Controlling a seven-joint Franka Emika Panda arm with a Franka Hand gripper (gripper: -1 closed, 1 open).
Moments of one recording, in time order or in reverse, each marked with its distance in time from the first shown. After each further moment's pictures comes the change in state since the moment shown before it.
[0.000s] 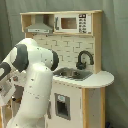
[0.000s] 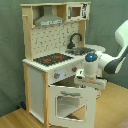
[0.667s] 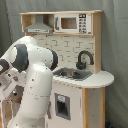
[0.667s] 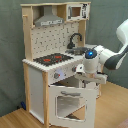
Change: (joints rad) arm -0.047 -0.007 0.089 0.064 -0.012 -0.175 -0.003
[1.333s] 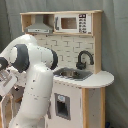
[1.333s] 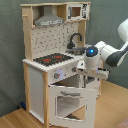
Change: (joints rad) arm -0.067 0.000 0.110 0.044 -0.033 -0.173 0.000
